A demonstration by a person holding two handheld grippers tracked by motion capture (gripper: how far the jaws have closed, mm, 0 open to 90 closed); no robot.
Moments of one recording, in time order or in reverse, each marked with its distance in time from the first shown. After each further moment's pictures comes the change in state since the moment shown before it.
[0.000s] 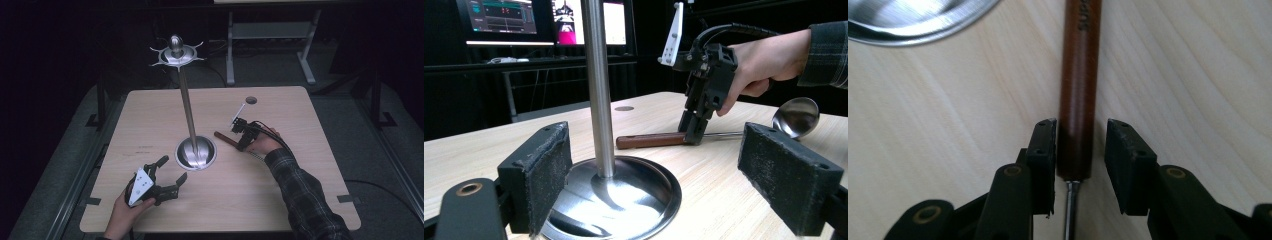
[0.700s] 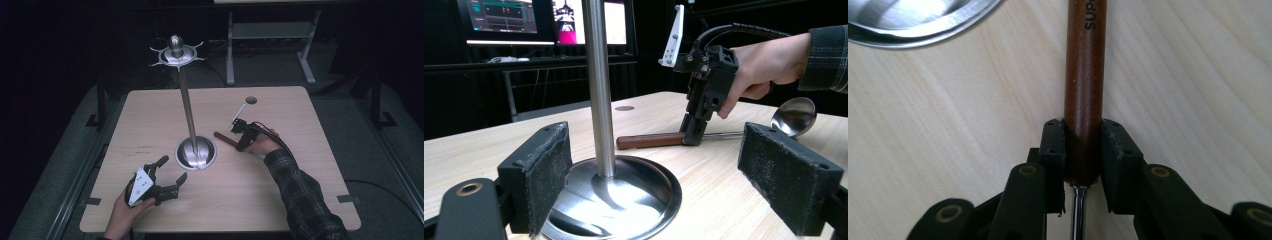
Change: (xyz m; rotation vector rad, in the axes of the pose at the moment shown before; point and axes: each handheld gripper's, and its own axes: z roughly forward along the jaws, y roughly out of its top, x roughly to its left) left arm 0.000 0.000 0.000 0.006 0.002 -0.001; right arm 0.001 -0.001 0.001 -0.008 0.027 0.008
